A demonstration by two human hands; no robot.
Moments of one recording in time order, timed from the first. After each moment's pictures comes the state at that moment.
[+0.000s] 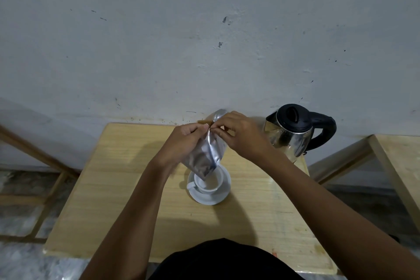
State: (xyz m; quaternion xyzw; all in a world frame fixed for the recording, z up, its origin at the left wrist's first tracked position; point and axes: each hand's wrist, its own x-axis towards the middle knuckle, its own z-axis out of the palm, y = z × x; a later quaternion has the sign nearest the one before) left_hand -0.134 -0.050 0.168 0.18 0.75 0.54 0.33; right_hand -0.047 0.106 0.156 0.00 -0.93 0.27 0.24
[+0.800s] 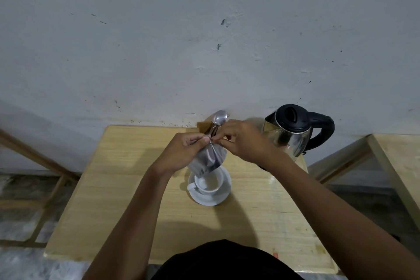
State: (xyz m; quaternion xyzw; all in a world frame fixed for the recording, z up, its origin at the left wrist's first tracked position) left_hand -0.137 -0.060 0.147 0.30 0.74 0.52 0.30; right_hand -0.042 0.112 0.151 0.02 -0.94 0.30 0.16
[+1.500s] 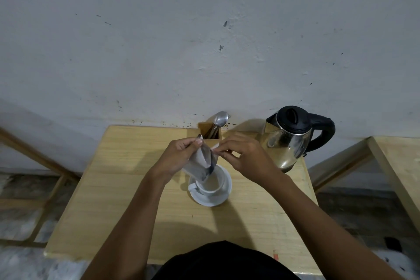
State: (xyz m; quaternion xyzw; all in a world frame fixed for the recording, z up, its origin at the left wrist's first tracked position) left_hand -0.148 -0.071 0.113 0.20 0.74 0.55 0.34; right_hand -0.015 0.093 0.128 0.06 -0.91 0.30 0.28
